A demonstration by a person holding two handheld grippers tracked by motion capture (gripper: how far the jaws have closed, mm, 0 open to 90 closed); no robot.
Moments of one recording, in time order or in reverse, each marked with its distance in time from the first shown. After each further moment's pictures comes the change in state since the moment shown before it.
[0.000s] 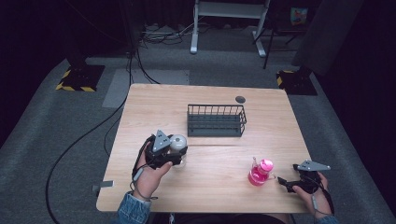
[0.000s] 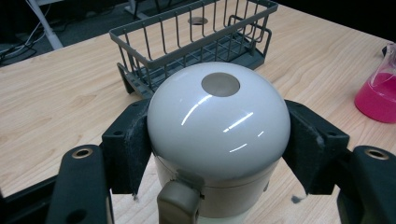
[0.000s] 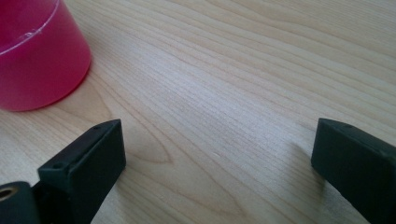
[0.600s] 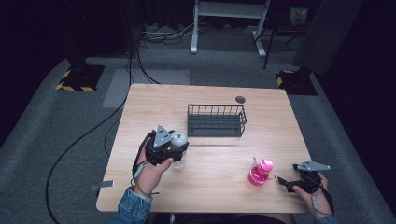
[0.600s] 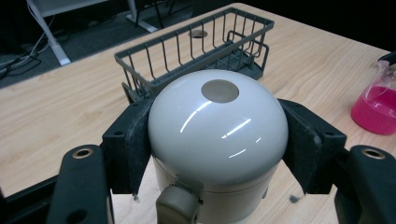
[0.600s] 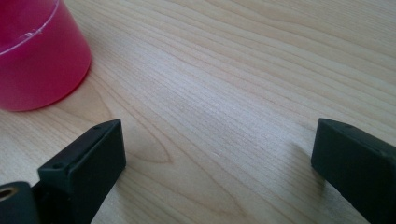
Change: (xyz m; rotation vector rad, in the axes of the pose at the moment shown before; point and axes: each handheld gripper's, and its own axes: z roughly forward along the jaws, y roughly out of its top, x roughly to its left) left arm 0.001 0.025 -0.007 -0.028 0.003 0.016; right arm 0.000 0.000 0.000 0.000 0.000 0.000
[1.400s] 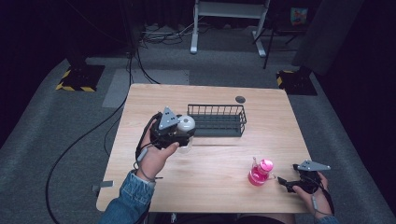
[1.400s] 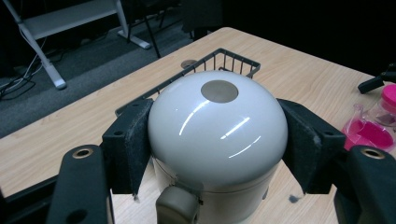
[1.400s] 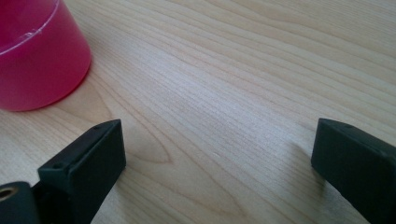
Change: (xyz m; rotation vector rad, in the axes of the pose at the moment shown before) left arm 0.003 0.059 -0.001 -0.013 -0.039 0.051; right arm 0.000 0.000 0.000 0.000 0.000 0.000
